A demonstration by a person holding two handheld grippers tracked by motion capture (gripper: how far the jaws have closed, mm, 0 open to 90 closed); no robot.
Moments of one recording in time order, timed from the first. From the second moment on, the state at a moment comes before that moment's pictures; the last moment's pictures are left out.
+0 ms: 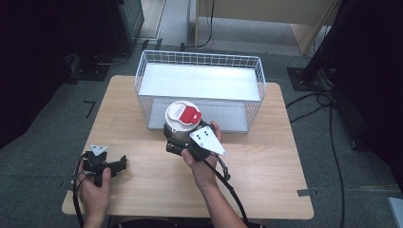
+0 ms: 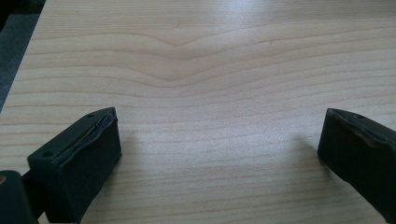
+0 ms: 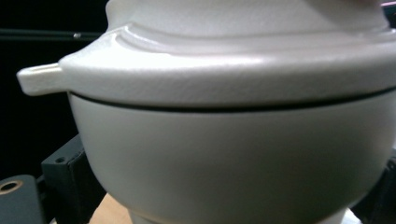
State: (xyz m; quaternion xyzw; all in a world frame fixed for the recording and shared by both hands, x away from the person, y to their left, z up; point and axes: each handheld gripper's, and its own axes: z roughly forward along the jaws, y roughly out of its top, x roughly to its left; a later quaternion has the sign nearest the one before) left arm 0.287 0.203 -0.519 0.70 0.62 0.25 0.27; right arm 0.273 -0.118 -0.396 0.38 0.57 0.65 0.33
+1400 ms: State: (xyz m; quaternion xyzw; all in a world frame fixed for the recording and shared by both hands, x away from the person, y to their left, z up) left arm 0.287 0.203 -0.519 0.69 0.62 0.25 0.27; right arm 0.379 -0.178 -0.307 0.41 0.52 0.61 0.43
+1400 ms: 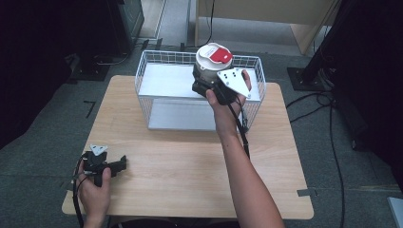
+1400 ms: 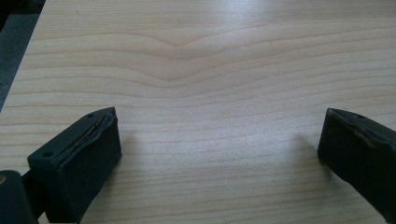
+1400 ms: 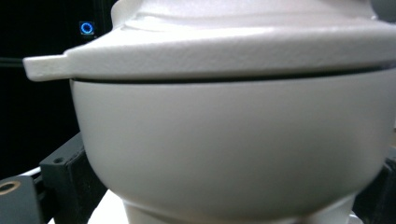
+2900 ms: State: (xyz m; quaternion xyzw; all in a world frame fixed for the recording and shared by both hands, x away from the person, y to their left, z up) left arm 0.287 0.202 -0.519 0.70 0.62 0.25 0.27; right arm 0.424 -0.173 -0.317 0.45 0.56 0.56 0.41
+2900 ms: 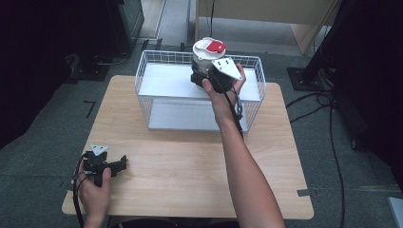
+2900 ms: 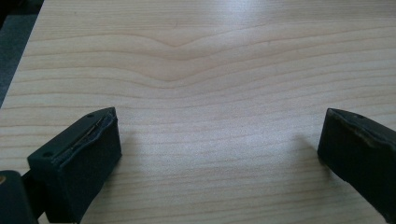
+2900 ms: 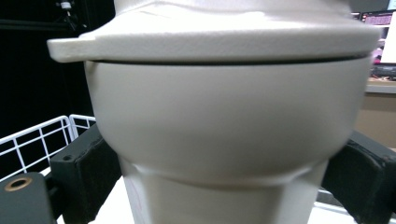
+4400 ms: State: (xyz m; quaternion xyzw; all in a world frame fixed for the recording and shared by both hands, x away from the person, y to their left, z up) left arm 0.287 0.203 -0.519 0.70 0.62 0.25 0.27; right arm 0.354 -0.226 -0.354 0.42 0.58 0.57 0.41
